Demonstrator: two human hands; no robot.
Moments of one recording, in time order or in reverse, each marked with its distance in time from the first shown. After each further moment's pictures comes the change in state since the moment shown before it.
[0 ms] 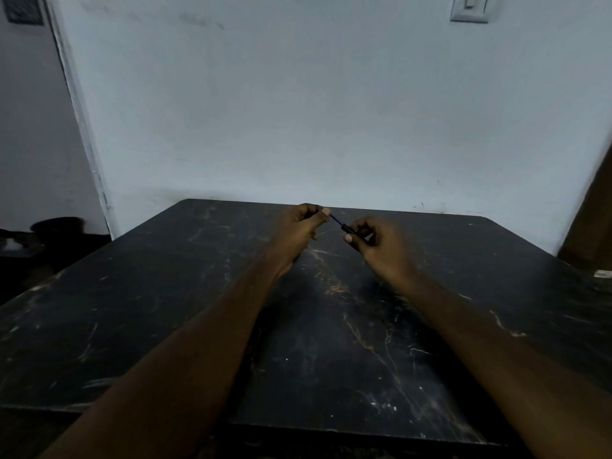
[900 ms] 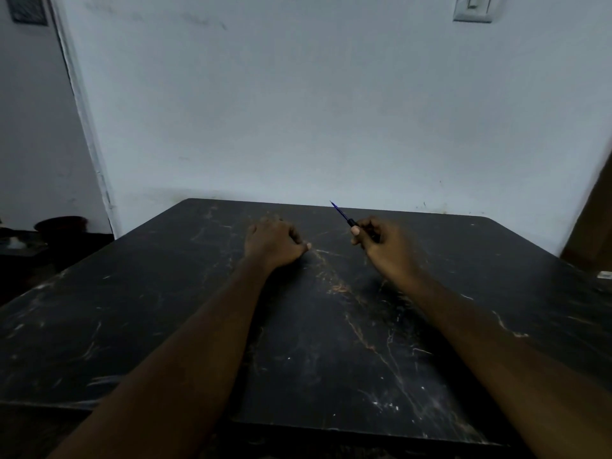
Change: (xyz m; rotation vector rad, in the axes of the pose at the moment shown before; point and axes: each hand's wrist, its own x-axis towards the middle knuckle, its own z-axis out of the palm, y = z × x) left_hand 0.009 -0.031 -0.042 1.160 0.047 0.057; right_hand 0.002 0.007 0.002 0.120 -0.005 0.032
